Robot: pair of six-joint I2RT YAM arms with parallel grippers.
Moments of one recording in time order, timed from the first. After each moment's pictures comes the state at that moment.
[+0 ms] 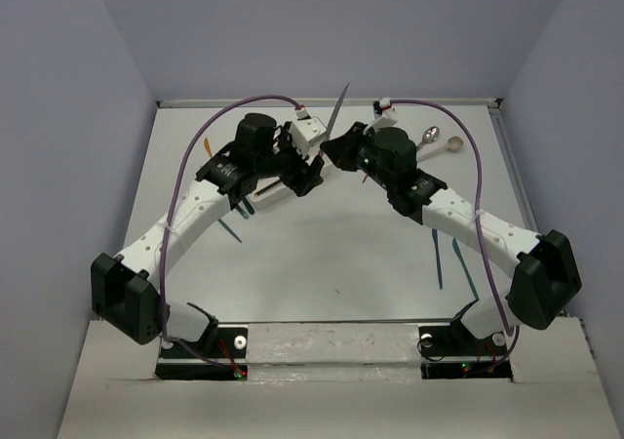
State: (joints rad) left arm -0.55 1.35 1.28 -0.42 0.40 0.26; right arm 0.68 1.46 1.15 0.18 0.10 0.72
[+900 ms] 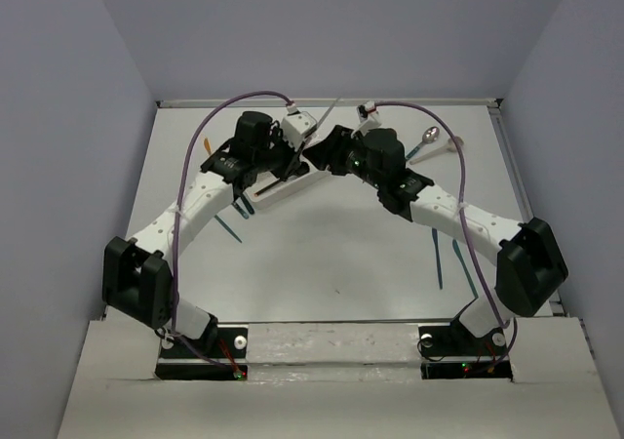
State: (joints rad) left arm -0.50 1.46 1.25 -0.34 0.27 0.25; right arm 0.69 1.55 1.16 0.27 -0.04 0.77
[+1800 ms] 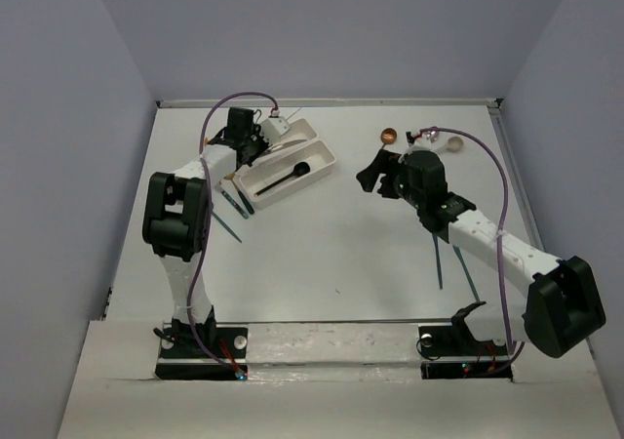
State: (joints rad) left arm -0.22 1.93 1.39 -0.18 0.04 0.73; right arm 0.50 1.30 0.85 0.07 0.02 0.60
